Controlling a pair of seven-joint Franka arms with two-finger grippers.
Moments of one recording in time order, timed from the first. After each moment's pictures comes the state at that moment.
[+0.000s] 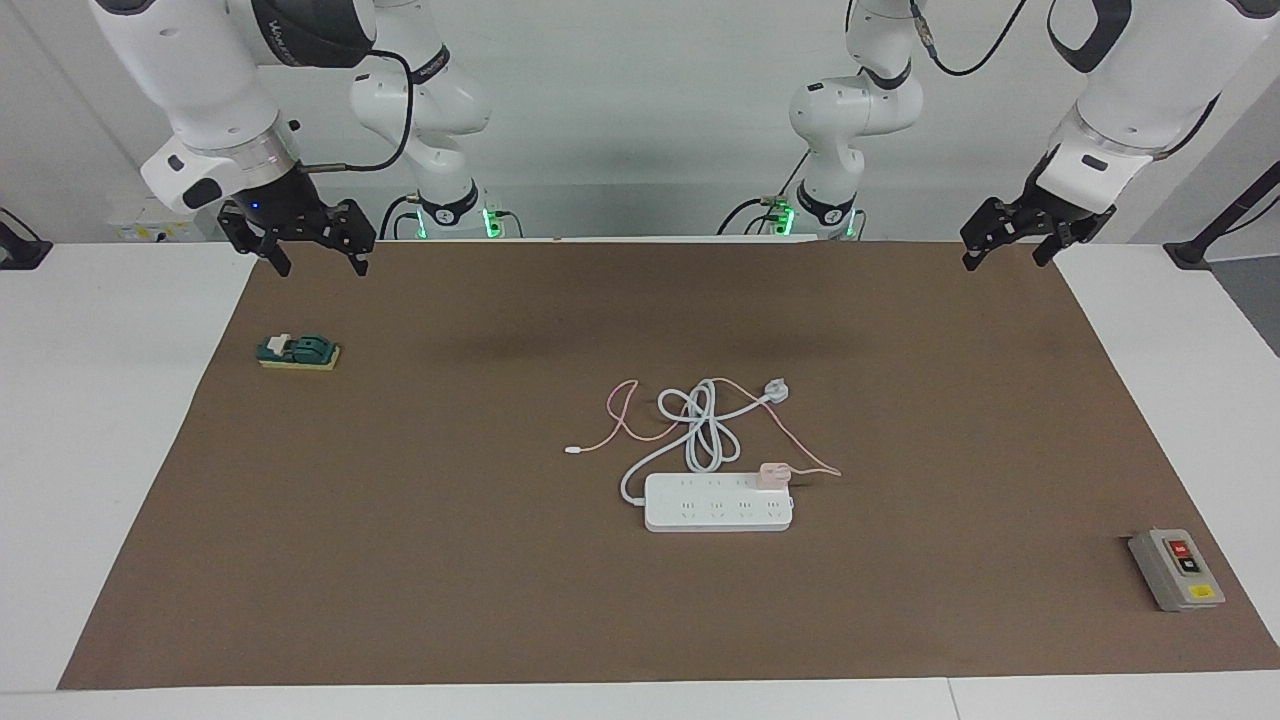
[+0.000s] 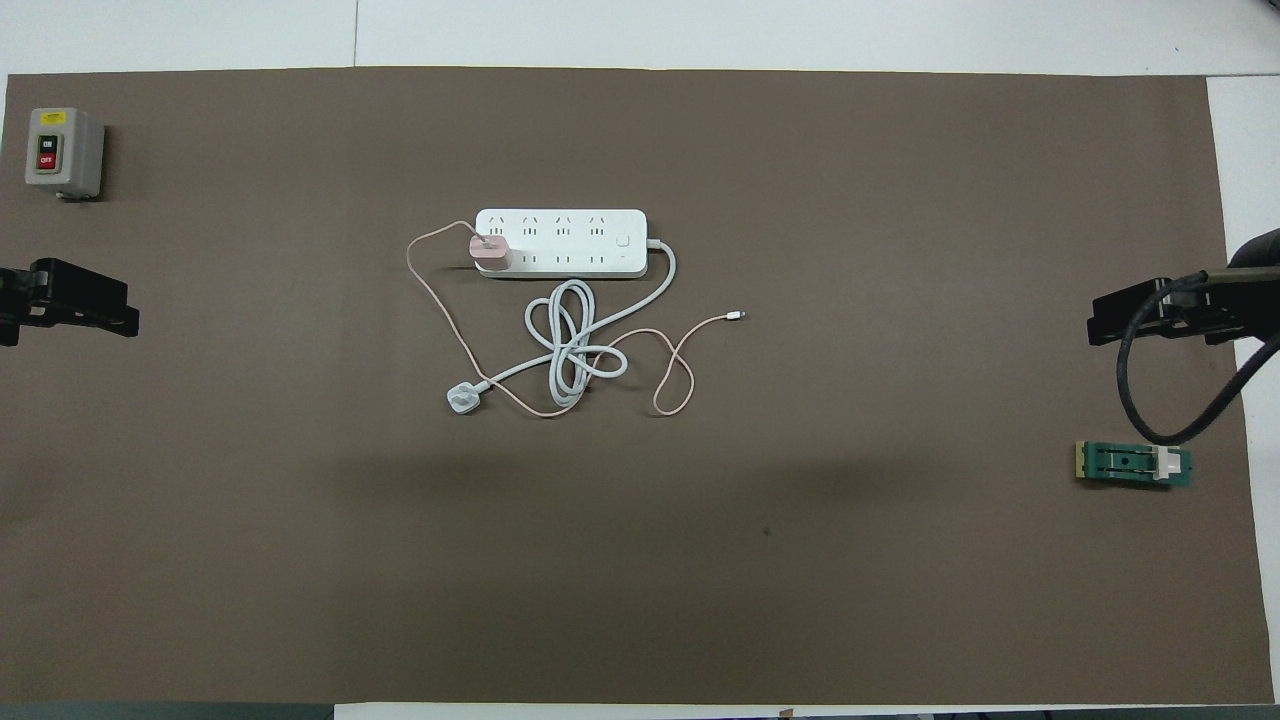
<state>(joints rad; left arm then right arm) 0.07 0.00 -0.12 -1.54 -0.01 1.47 -0.04 -0.06 -0.05 0.06 -1.65 0.00 1.55 0.02</state>
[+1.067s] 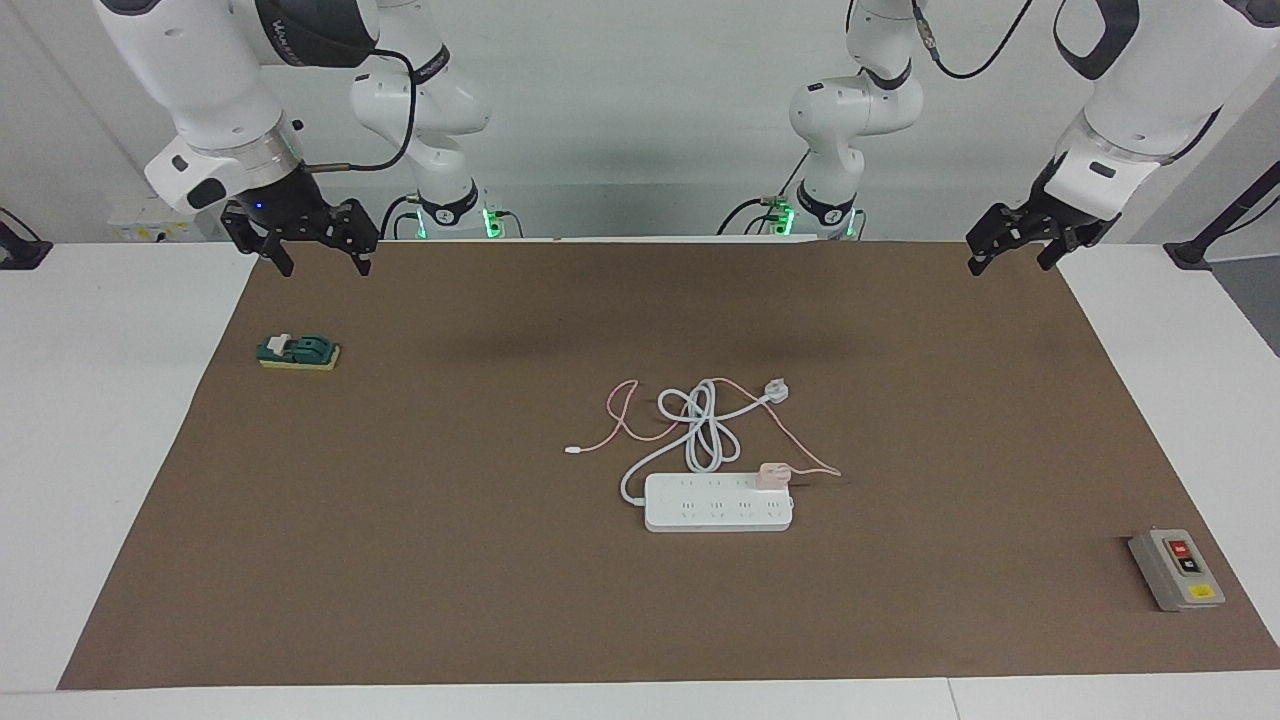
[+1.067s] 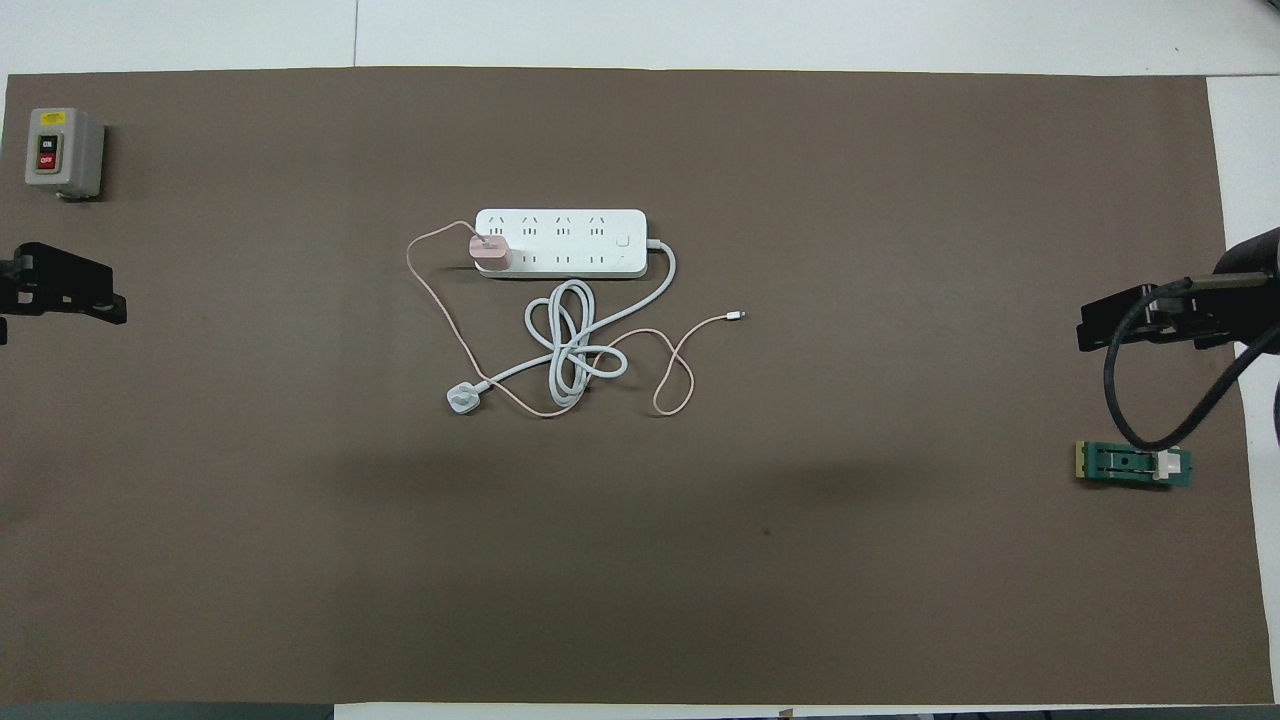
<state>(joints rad) 0.07 0.01 -0.10 -1.53 -0.01 1.50 -0.21 -0.06 -0.05 0.07 -1.67 0.01 1.55 0.03</state>
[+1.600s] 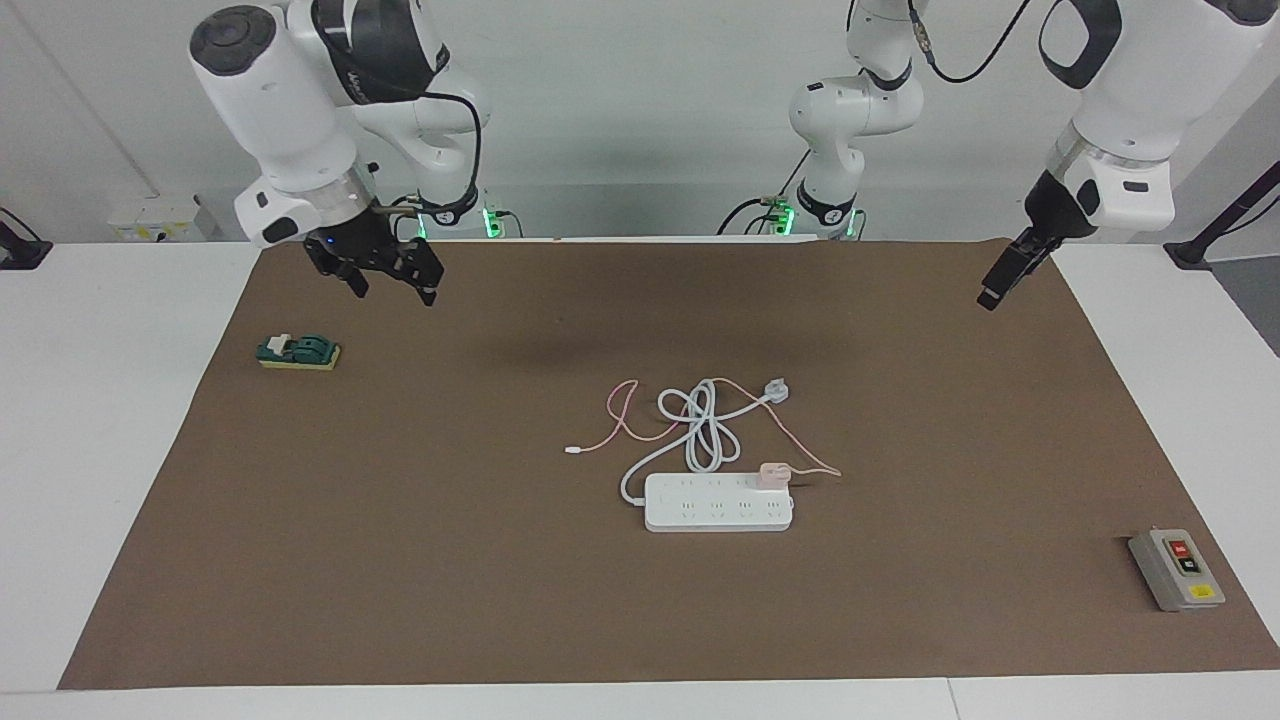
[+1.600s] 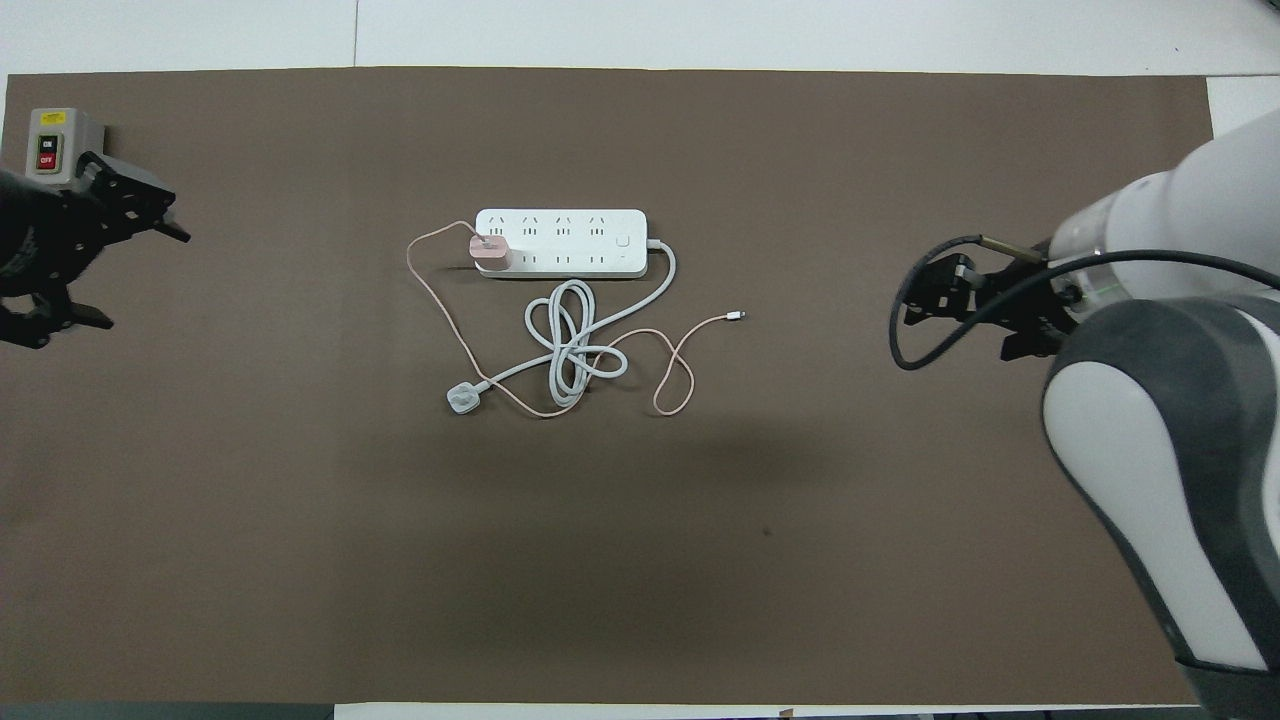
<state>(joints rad) -0.01 0.09 -0.12 -1.56 -0.01 1.66 -1.02 0.09 0.03 0.09 -1.77 0.18 1.77 0.56</state>
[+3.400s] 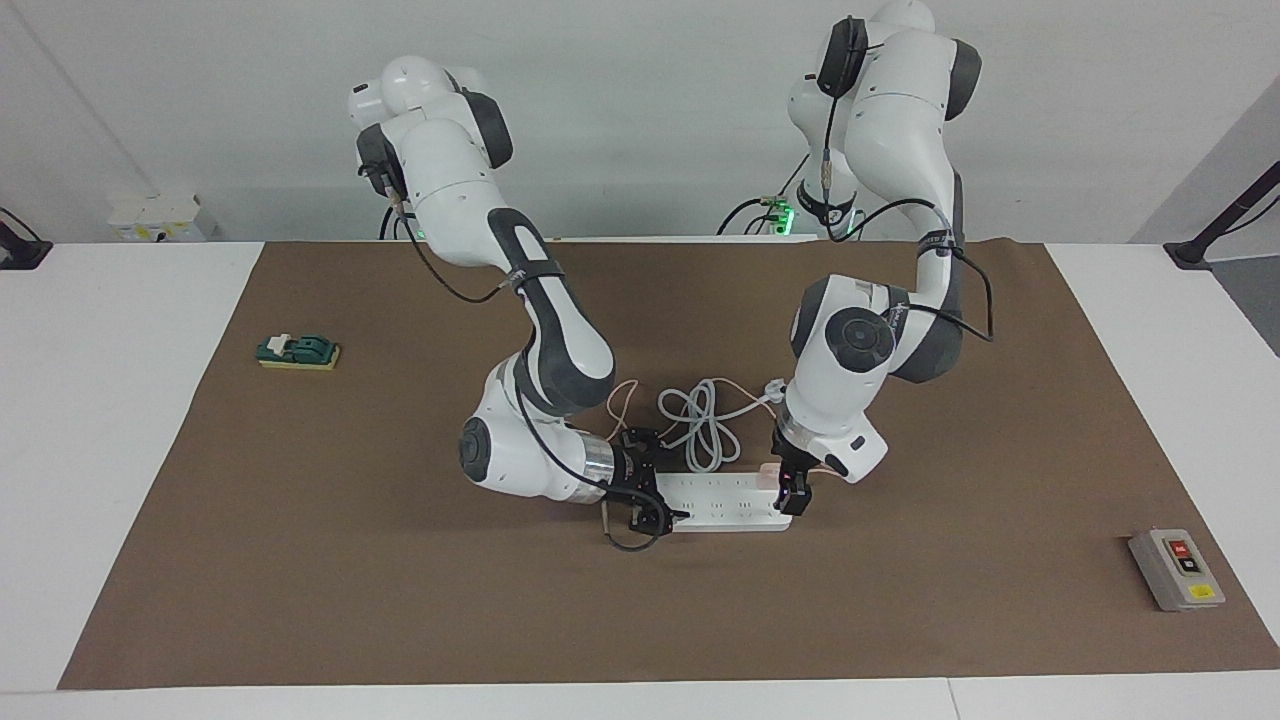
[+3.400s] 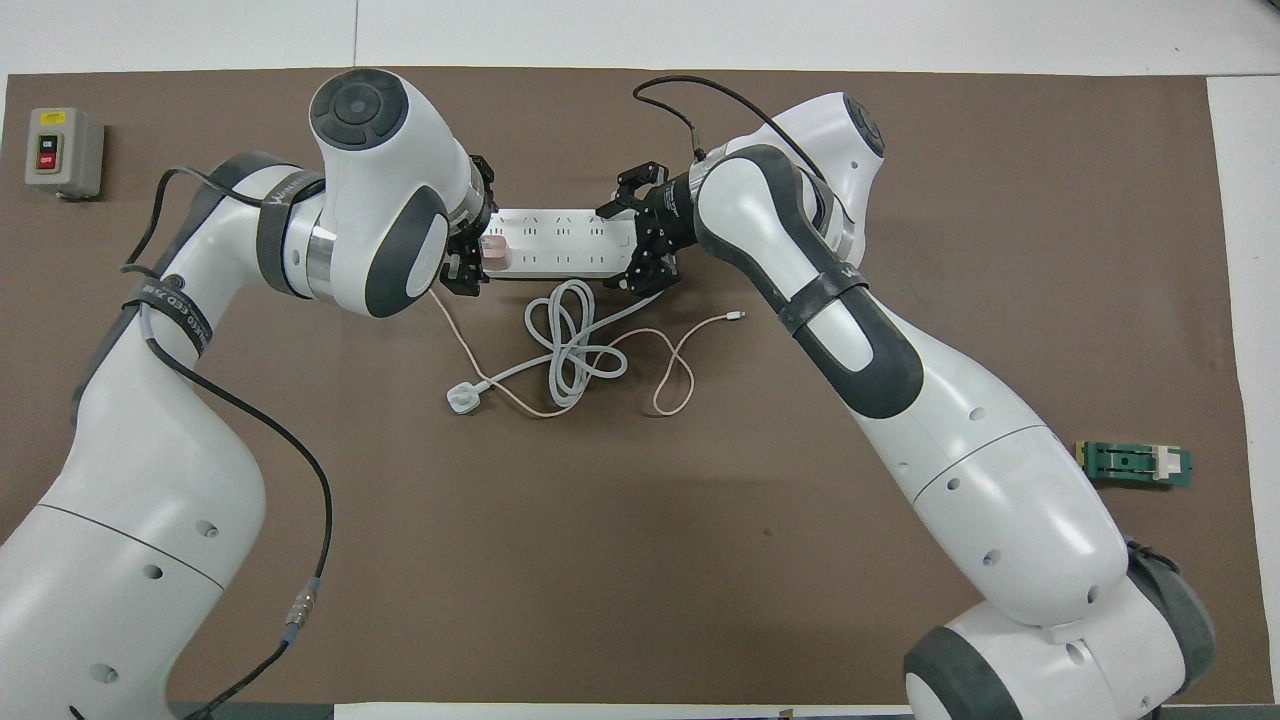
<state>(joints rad) -0.31 0.60 -0.12 -1.44 0.03 2.07 -1.80 0.31 0.95 0.09 -1.10 0.86 2.03 1.46</state>
